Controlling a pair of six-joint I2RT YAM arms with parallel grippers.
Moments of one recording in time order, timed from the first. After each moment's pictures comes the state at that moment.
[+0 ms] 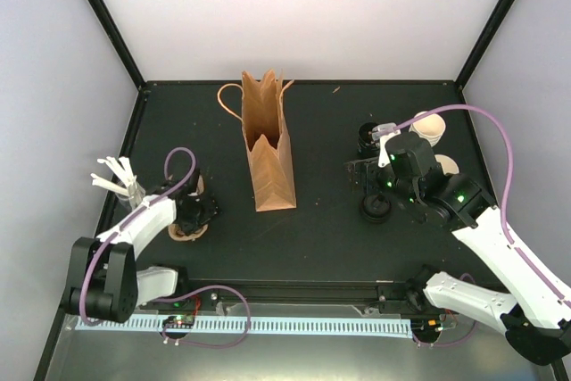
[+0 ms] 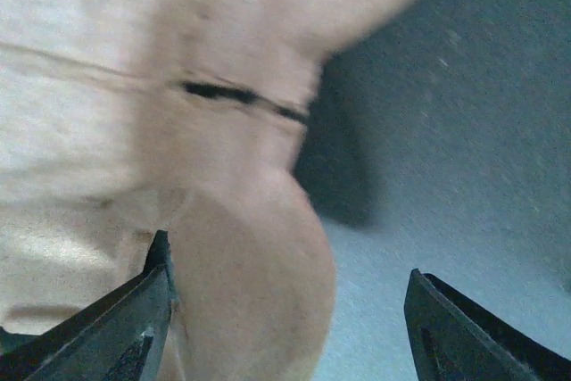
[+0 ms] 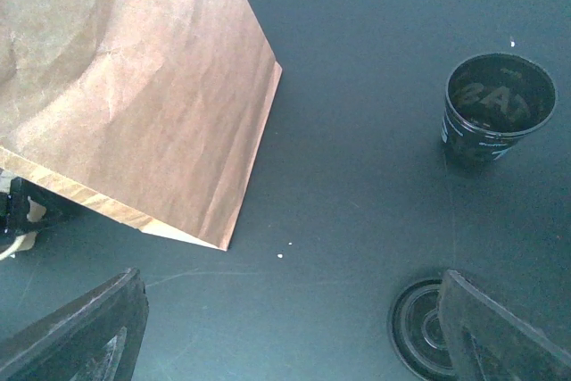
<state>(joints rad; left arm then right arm) -0.12 1.22 0.56 -0.66 0.12 -0.72 0.70 0.95 1.20 -0.93 0.15 0.38</state>
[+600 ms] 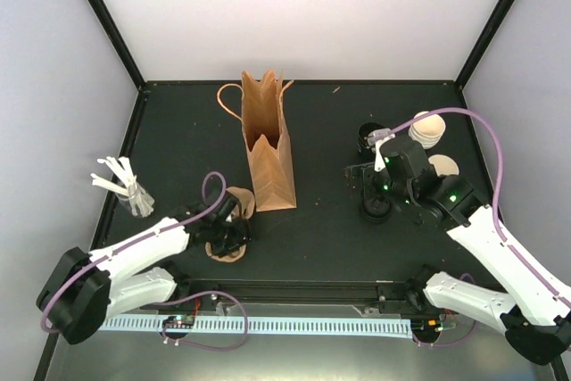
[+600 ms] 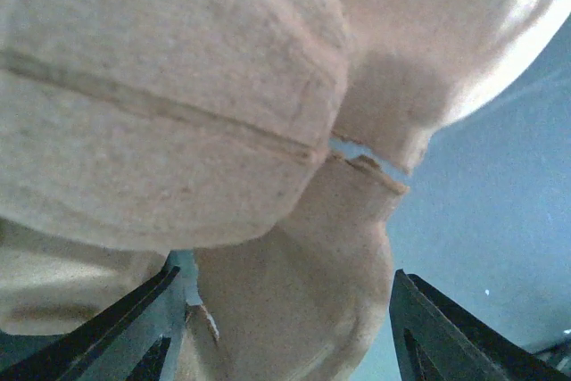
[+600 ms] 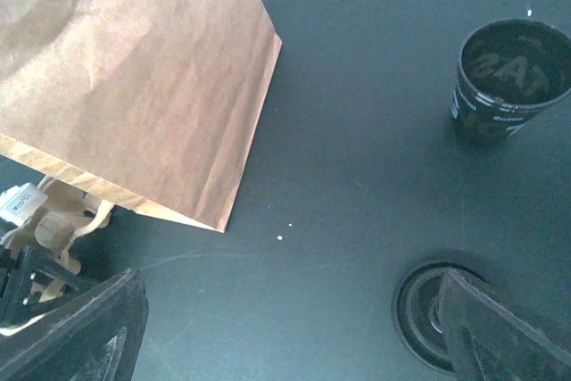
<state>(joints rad) -0.59 1.07 0.45 -0.57 0.29 -1.03 0.70 0.96 1.16 -0.92 0.13 0.39</state>
